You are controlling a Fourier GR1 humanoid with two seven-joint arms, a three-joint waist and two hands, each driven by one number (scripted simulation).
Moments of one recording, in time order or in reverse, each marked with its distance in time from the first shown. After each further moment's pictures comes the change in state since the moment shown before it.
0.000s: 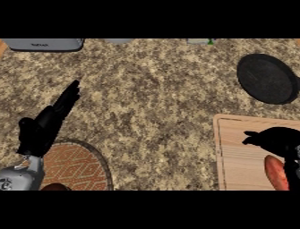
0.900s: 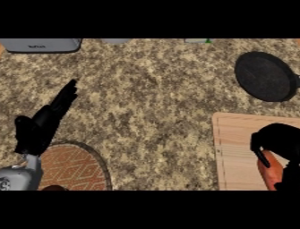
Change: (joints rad) left arm -0.001 -0.022 0.046 0.009 -0.015 -0.034 -0.001; right arm 0.079 0.041 -0.136 -0.155 0.034 -0.069 -0.079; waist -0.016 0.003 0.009
